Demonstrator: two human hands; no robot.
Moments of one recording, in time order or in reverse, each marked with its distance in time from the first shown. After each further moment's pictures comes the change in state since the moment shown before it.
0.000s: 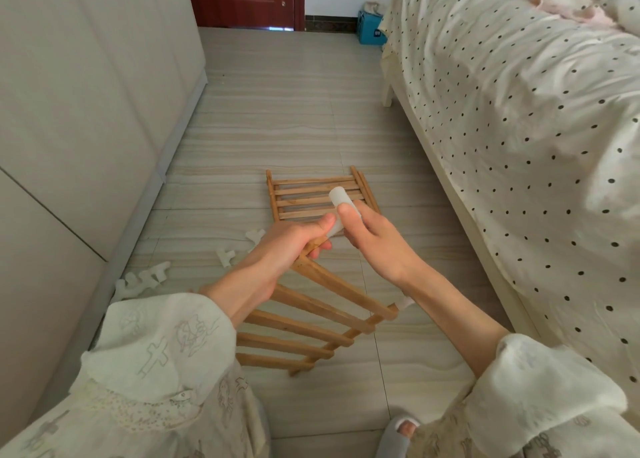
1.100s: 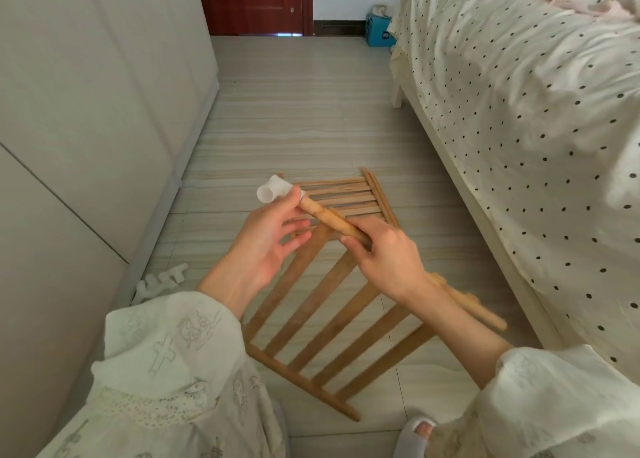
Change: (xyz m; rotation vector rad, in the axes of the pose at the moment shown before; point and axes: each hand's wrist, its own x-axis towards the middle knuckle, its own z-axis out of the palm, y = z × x) left_hand 0.008 -0.002 -0.027 -0.559 0.116 0.058; right_hand -0.005 0.015 0.023 -0.463 0.234 -0.121
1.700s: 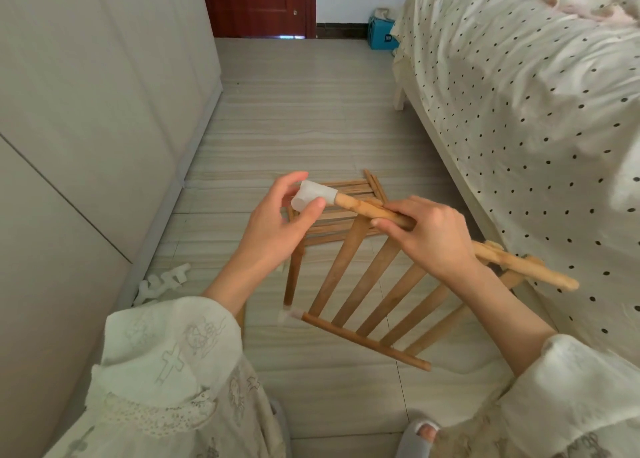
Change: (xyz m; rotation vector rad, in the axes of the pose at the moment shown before) left_hand -0.005 0.002 -0.007 0.711 0.055 0.485; right_hand 0.011 0.026 -0.040 -0.192 0.226 -0.182
